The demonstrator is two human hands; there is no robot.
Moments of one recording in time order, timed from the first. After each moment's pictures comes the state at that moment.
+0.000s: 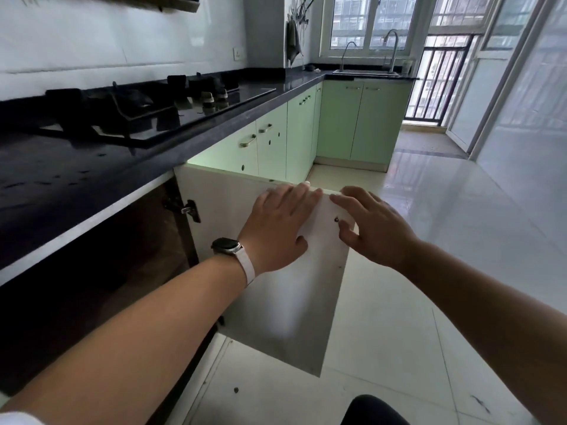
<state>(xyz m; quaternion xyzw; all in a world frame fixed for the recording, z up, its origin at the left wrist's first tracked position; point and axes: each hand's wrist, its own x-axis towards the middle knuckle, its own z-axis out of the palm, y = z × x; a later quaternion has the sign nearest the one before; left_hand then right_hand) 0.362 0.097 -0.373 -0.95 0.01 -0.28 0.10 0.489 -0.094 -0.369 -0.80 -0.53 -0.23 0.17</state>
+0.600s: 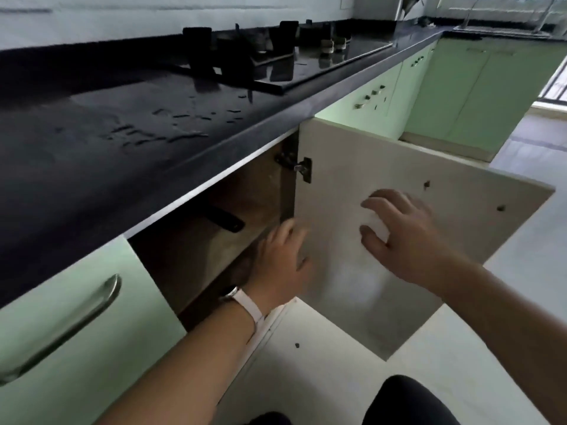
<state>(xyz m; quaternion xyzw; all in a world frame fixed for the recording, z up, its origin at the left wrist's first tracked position) 0.200 0.180 -0.467 -0.92 -0.26 -0.19 -0.20 0.364 0.028 -0.393 -0.78 -0.56 -0.17 0.21</state>
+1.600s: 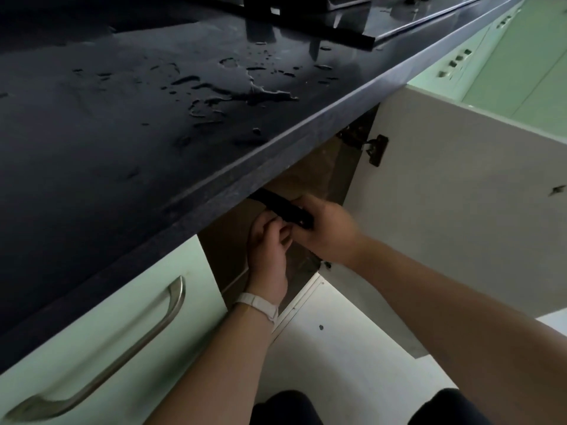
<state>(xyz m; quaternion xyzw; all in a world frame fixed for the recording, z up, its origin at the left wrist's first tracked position) 0.157 0.244 -0.500 -0.37 -0.39 -0.42 -0.73 0.276 0.210 -0.464 -0.72 -0.64 0.09 0.27</state>
